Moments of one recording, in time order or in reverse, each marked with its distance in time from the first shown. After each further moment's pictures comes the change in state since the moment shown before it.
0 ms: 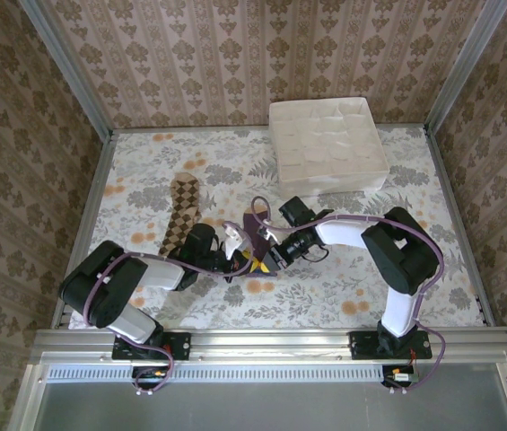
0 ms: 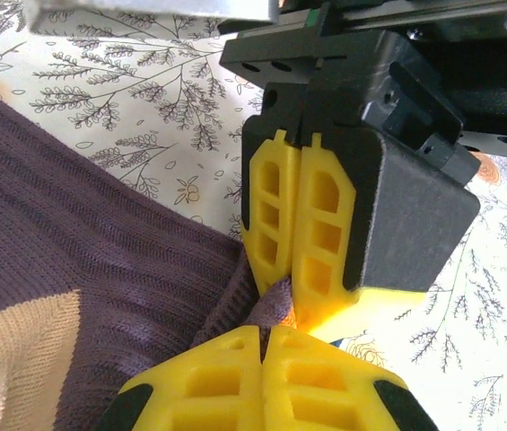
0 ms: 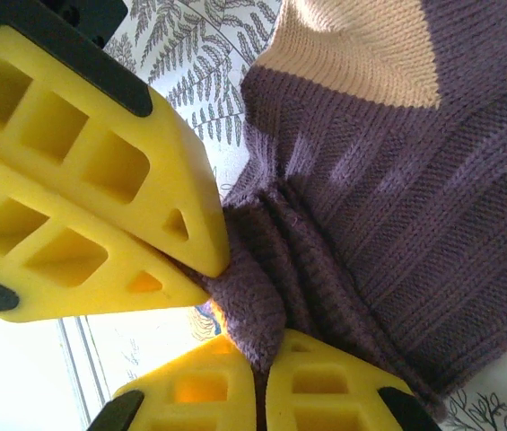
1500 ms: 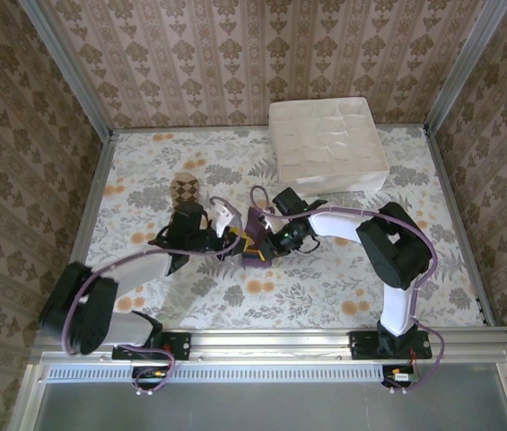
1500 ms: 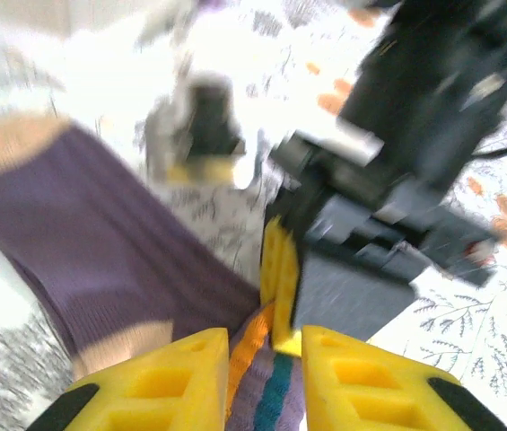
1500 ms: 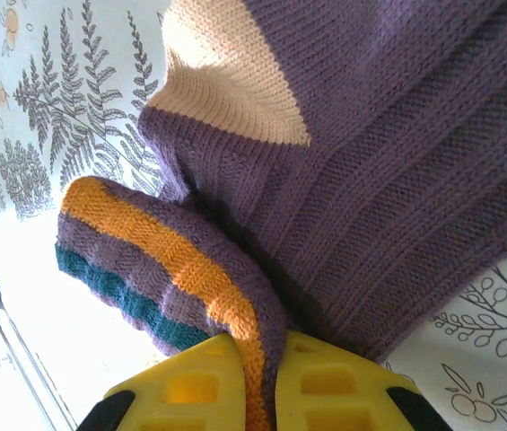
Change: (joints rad) left arm 0.117 -0.233 0.195 -0.412 -0.027 0.104; right arm 0.003 0.073 0.148 -0.099 0.179 0.192
